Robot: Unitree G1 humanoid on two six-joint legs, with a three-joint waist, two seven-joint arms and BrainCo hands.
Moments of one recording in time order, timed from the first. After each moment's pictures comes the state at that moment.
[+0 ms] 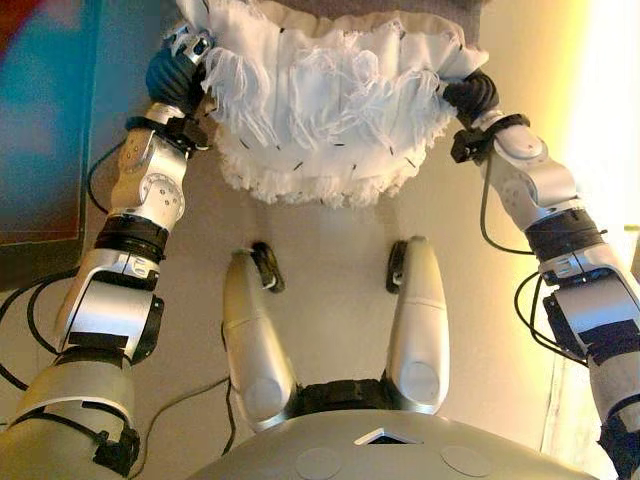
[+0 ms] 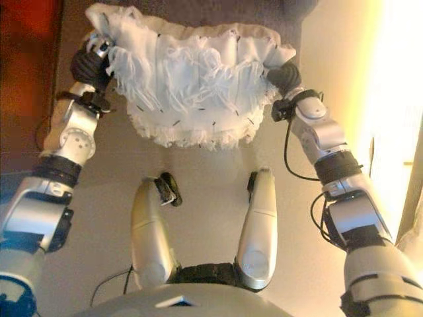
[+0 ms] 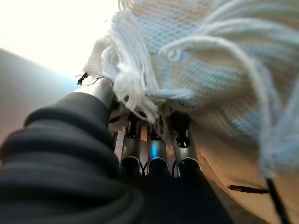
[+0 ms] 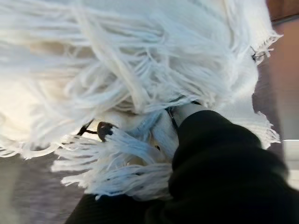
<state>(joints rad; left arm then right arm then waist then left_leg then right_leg) -0.80 0.58 -0.26 0.67 -1.02 -0.22 -0.19 -0.83 -0.58 0.38 0.51 0.68 0.12 0.00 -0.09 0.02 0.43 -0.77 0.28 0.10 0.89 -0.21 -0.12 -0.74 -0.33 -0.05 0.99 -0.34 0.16</state>
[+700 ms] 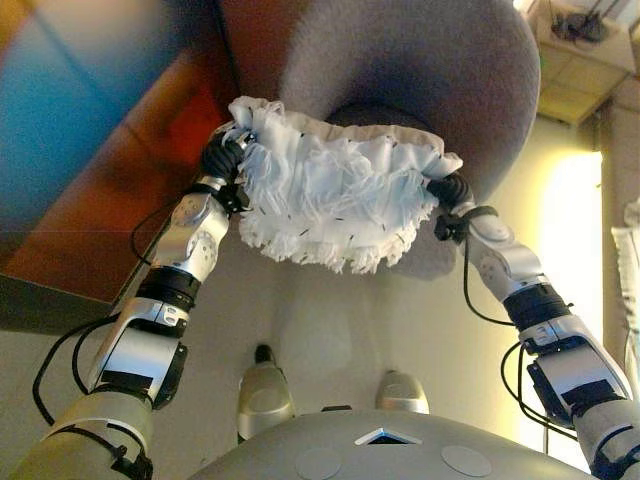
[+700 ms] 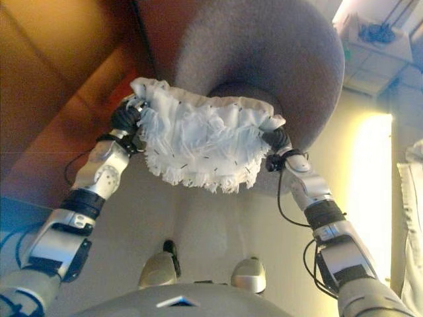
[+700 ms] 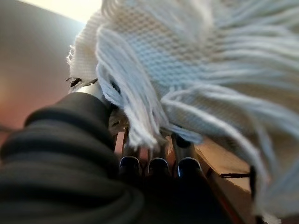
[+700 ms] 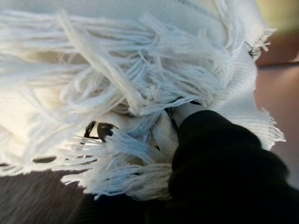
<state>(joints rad) -0.53 0.45 -0.27 0.54 -0.78 -0.05 0.06 -0.45 -0.47 0.33 0.42 0.66 0.14 -0.03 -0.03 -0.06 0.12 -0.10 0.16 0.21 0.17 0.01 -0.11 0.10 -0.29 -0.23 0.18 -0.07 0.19</state>
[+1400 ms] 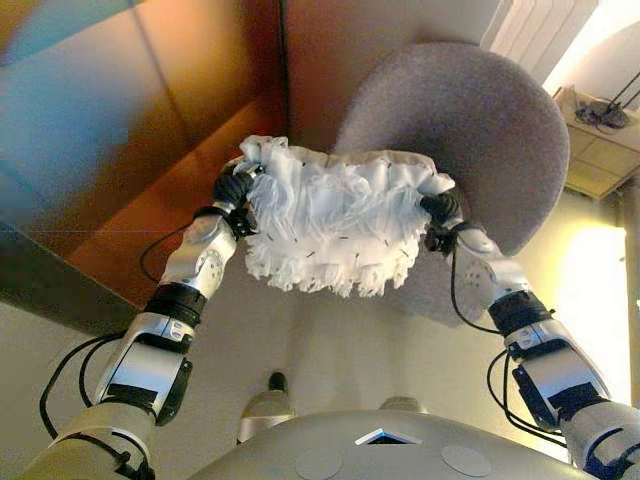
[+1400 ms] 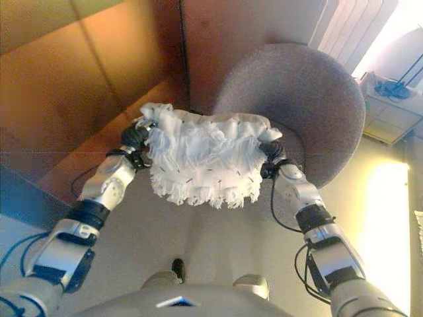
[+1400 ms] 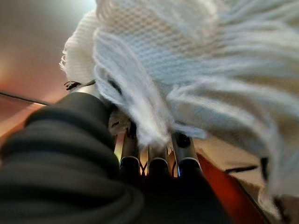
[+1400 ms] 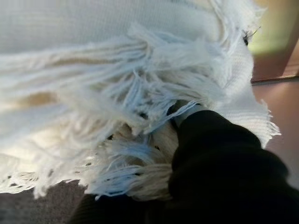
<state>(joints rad) -0.47 0.41 -0.31 0.54 -0.74 0.02 0.06 -0.40 -0.43 0.30 0.52 0.70 0.13 -0.10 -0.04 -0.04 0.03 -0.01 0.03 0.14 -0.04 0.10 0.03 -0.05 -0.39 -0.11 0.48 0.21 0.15</state>
